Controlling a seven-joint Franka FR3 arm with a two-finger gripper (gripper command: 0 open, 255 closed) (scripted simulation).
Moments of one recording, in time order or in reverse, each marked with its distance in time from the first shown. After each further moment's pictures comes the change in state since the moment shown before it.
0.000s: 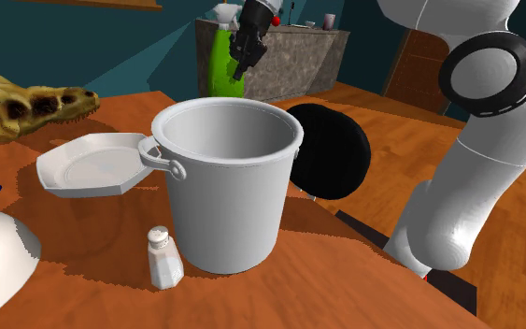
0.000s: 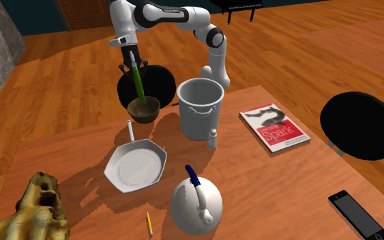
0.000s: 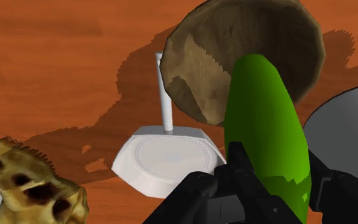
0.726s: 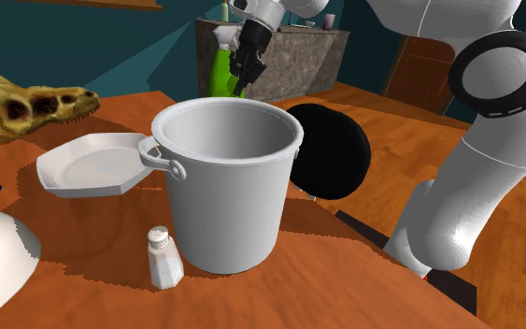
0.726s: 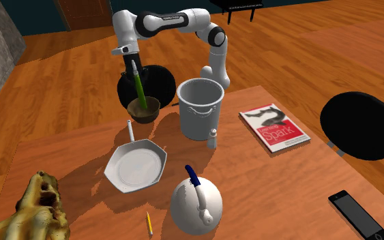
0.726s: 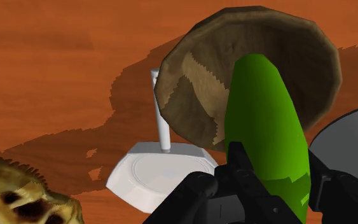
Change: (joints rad) arm 0.003 -0.039 0.004 -0.149 -0.005 0.102 -0.044
